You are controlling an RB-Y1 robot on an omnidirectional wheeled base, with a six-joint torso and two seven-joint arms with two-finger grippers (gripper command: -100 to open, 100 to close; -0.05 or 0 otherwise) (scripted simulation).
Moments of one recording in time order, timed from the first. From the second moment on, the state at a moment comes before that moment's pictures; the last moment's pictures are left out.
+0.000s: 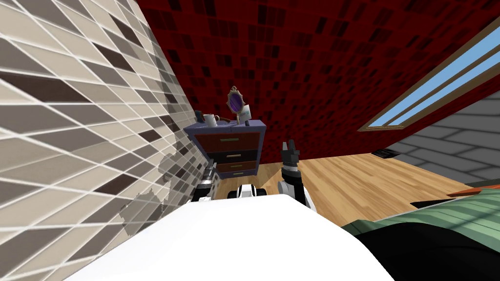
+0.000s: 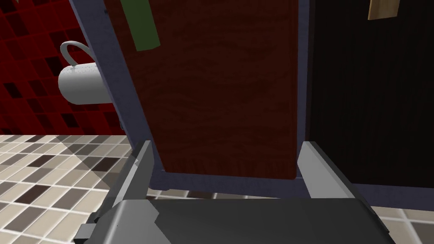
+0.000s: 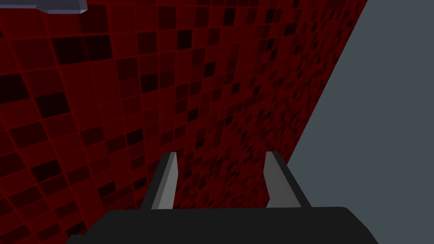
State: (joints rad) left arm 0.38 0.20 -0.04 -1.54 0.03 -0.68 -0.04; right arm 0.50 0.03 0.00 -2.21 0.04 -0.58 -0.07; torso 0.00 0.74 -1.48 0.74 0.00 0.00
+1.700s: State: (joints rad) left arm 0.33 0.11 -0.03 -1.13 0.02 -0.87 -0.01; right arm 0.50 0.03 0.00 -2.21 0.04 -0.58 -0.07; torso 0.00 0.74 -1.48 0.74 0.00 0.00
